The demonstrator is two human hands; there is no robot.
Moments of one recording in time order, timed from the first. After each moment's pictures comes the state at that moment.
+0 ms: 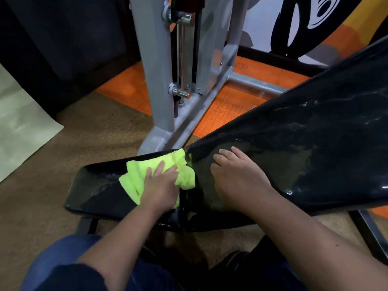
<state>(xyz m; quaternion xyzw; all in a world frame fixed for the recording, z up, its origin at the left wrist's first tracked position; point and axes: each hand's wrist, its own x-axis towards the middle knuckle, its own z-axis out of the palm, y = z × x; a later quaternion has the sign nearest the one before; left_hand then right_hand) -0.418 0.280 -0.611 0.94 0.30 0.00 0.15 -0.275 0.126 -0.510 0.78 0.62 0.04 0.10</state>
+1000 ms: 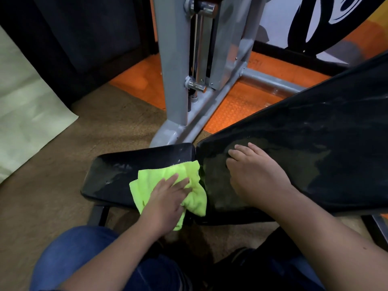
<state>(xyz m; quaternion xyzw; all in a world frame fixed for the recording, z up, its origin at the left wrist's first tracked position) -0.470 0.258 -0.628 0.95 0.25 -0.02 0.19 -0.276 0.125 -0.508 0.79 0.61 0.03 0.10</state>
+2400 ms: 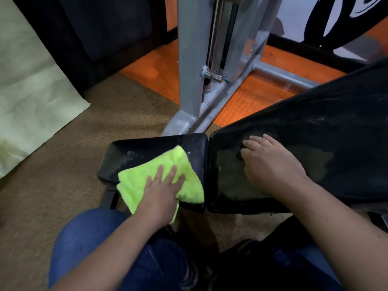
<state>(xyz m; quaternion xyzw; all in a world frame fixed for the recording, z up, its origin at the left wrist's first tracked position) -0.513 0.262 -0.615 0.93 0.33 -0.10 0.15 -0.283 0.132 -0.506 0.80 0.60 0.02 0.09</state>
